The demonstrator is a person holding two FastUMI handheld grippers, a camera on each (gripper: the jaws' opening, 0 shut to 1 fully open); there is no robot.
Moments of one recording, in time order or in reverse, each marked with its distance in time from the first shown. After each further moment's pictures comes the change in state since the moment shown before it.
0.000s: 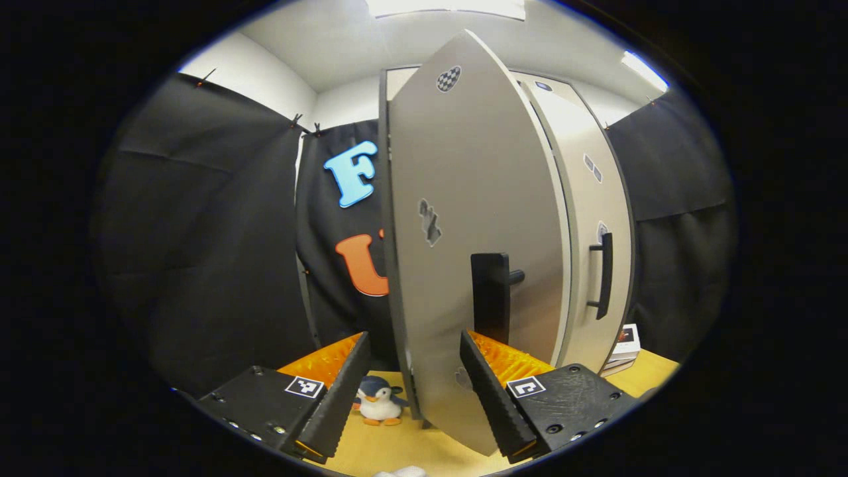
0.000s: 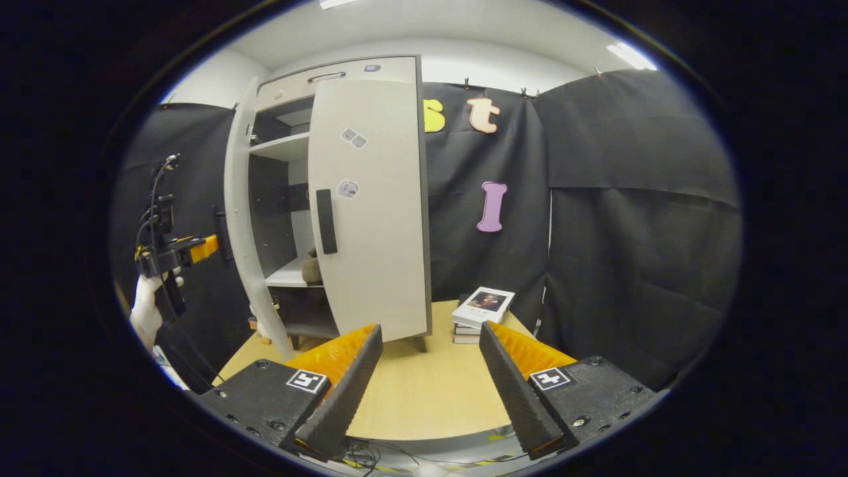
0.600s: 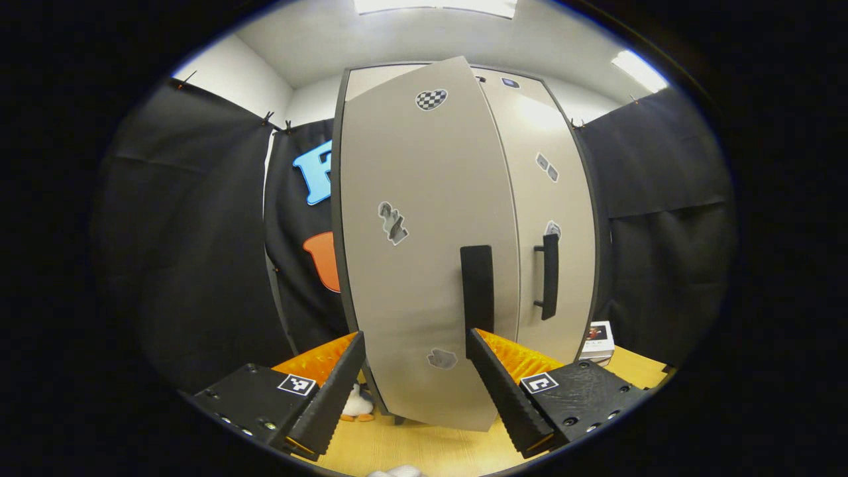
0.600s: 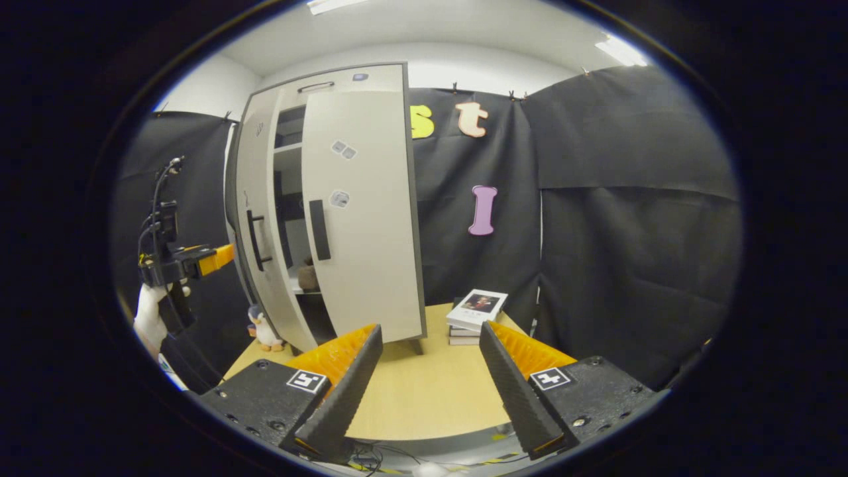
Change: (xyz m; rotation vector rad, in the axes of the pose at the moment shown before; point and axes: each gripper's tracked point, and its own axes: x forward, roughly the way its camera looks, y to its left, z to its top) left arm -0.034 -0.044 0.003 -0.002 0.022 -0.117; right arm -0.026 0.005 0.002 0.018 -0.030 -0.030
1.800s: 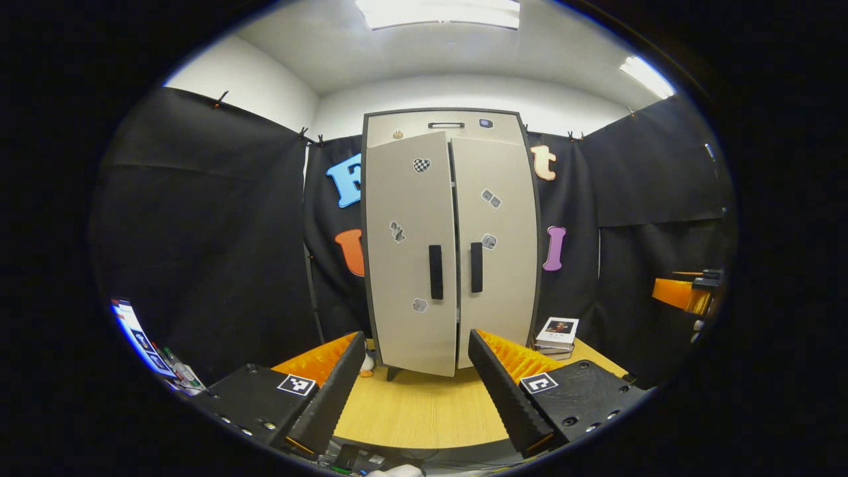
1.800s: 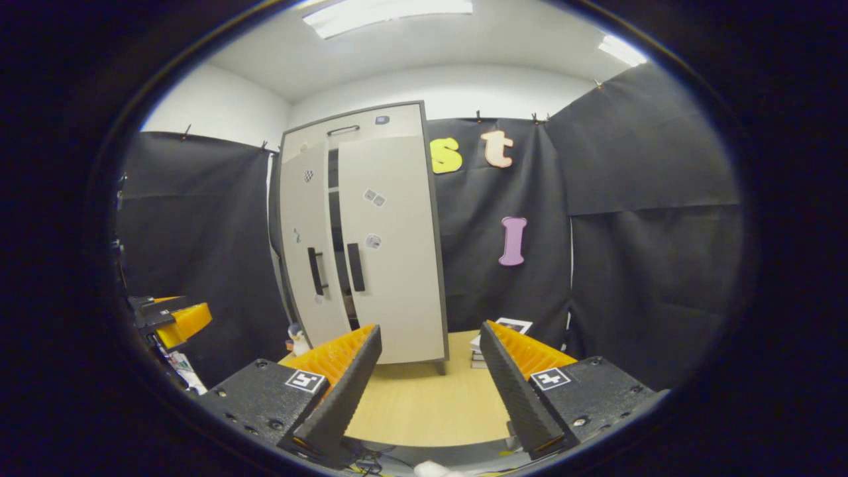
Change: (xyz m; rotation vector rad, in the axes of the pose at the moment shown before) left arm -0.260 -0.094 0.023 -0.047 0.021 0.137; right arm -0.061 -0.037 0.047 -0.001 -0.113 0.218
